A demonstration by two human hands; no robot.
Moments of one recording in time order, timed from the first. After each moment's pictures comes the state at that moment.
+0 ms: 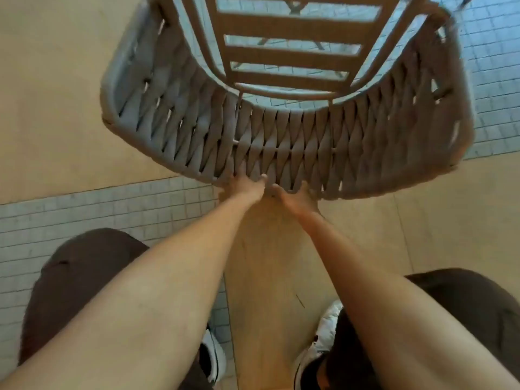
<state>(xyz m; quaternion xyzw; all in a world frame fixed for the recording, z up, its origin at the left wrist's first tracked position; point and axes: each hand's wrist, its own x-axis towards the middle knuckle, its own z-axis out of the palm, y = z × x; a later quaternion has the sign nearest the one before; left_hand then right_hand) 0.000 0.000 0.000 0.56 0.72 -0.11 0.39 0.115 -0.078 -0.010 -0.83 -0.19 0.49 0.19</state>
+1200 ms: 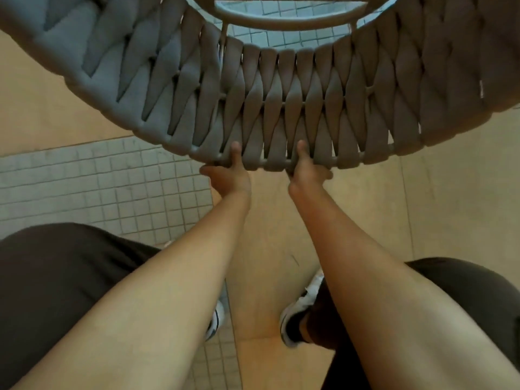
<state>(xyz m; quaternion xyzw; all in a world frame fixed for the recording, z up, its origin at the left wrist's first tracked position) -0.017 -0.078 -0.004 0.22 0.80 0.32 0.45 0.095 -0.102 -0.008 -0.63 0.27 0.42 0.60</state>
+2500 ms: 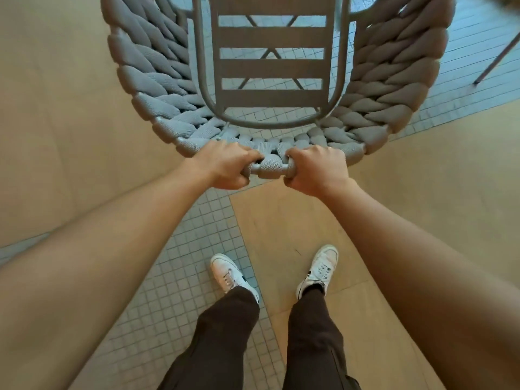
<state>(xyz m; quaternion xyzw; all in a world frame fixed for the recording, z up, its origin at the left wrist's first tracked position) -0.078 0.062 0.411 0.94 0.20 -0.22 0.13 0.098 -0.072 0.408 -0.79 -0.59 0.14 -0.08</state>
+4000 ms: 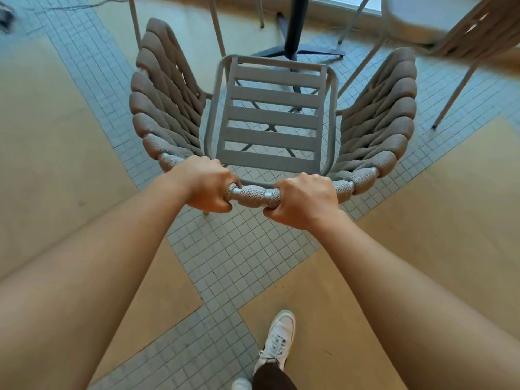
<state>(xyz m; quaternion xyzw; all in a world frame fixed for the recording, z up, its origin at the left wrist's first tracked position) 0.133 0.380 0.443 0.96 0.05 -0.26 0.05 0.253 0.184 0.436 -0.86 -0.49 0.13 -0.04</state>
